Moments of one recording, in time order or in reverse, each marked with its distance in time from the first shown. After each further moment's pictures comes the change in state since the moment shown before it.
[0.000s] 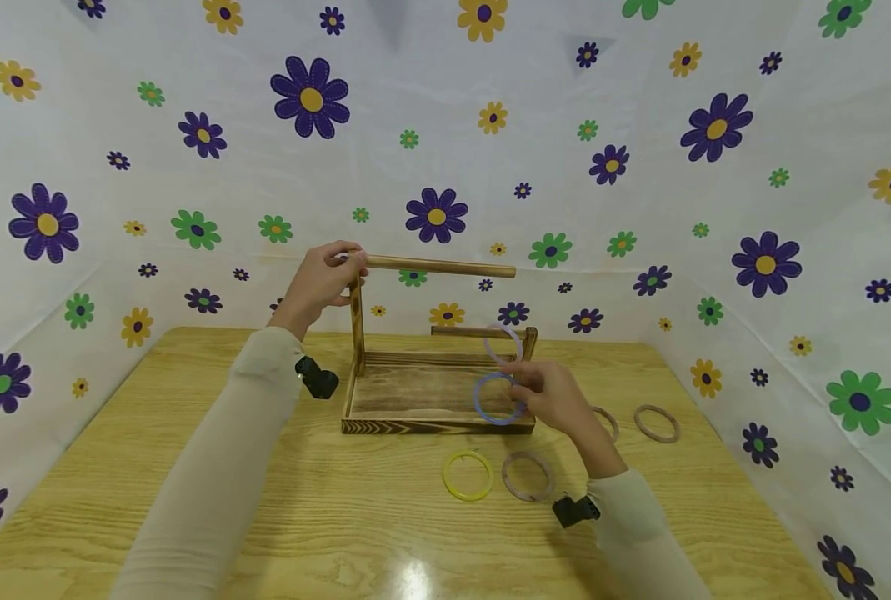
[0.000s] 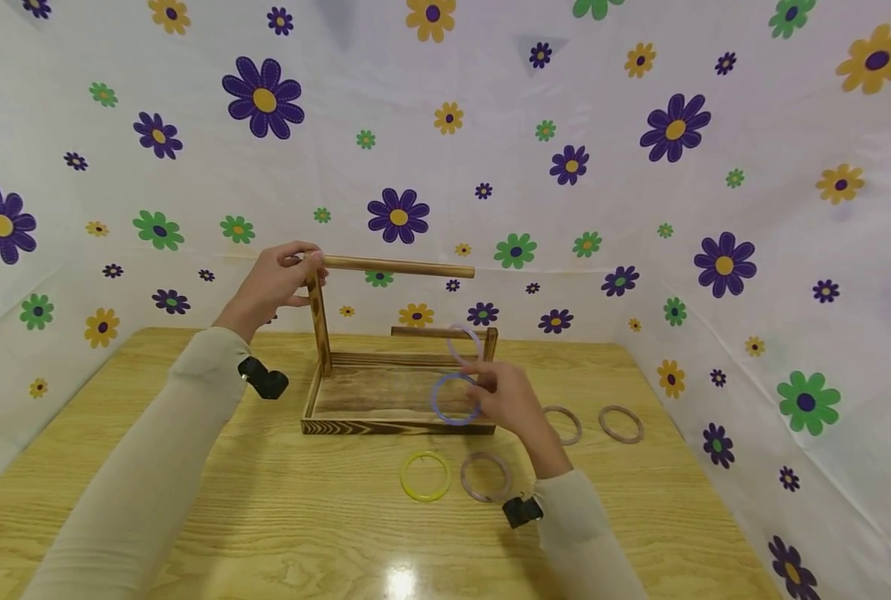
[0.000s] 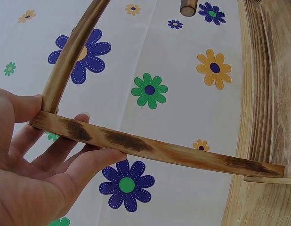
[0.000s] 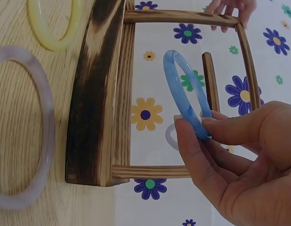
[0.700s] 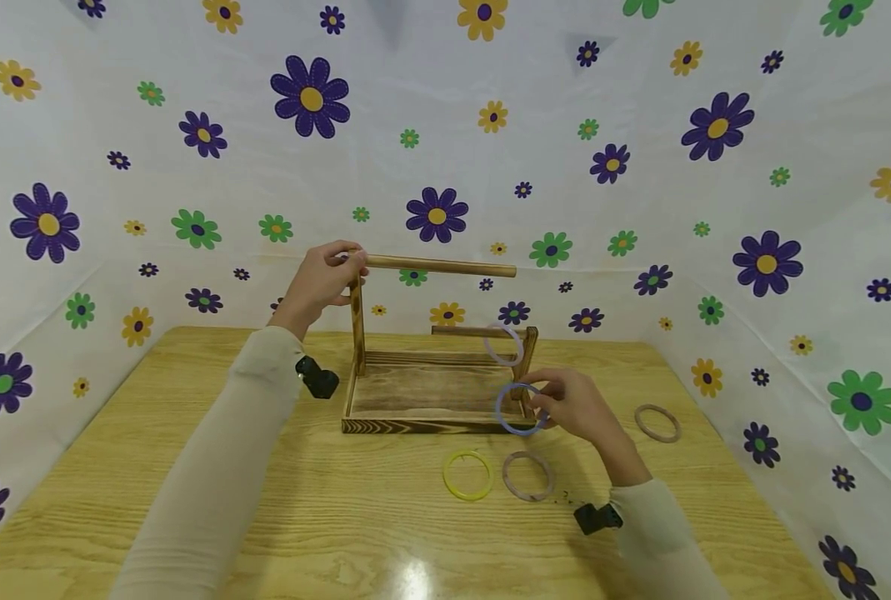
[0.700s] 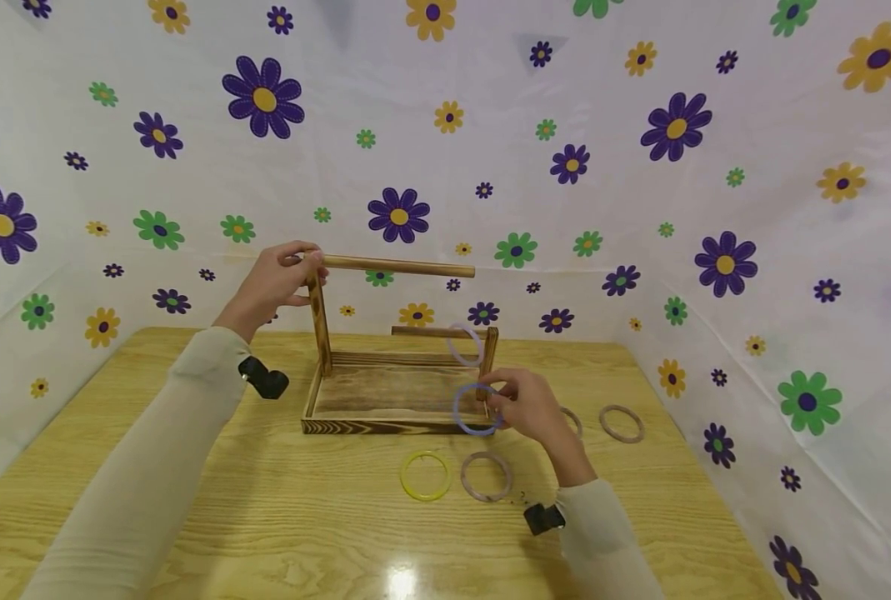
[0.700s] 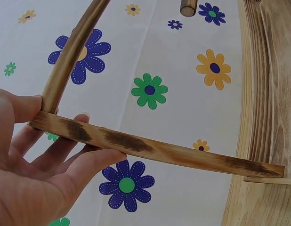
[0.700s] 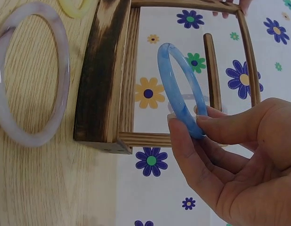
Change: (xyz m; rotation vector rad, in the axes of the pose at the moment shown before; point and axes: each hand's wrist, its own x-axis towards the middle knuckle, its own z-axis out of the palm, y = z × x) left_hand 0.000 0.000 0.001 0.012 0.005 0.006; right_hand -0.016 0.011 -0.017 -0.077 -0.038 0.118
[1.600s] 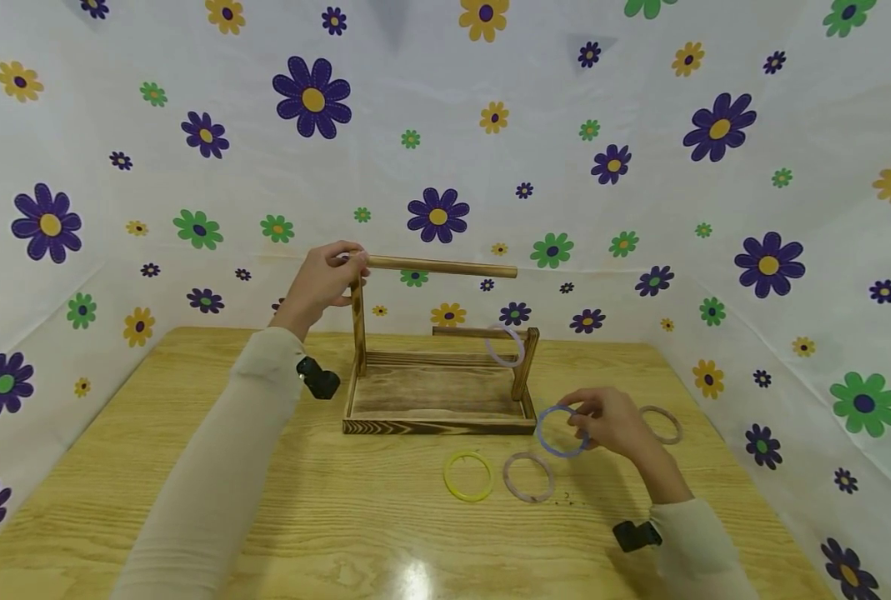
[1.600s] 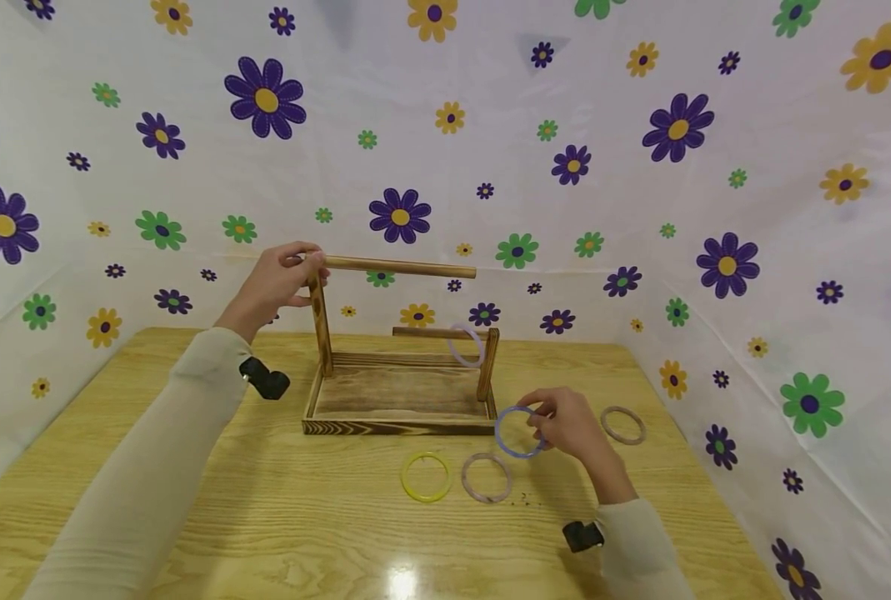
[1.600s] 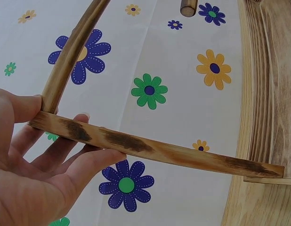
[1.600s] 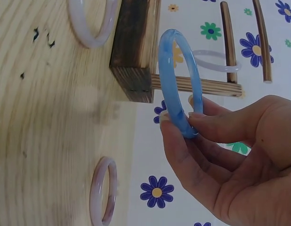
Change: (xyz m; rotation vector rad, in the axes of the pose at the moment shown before) left_hand 0.000 0.000 -0.001 0.002 0.000 -0.008; right_hand -0.028 0.035 -0.022 -0.029 -0.018 0.108
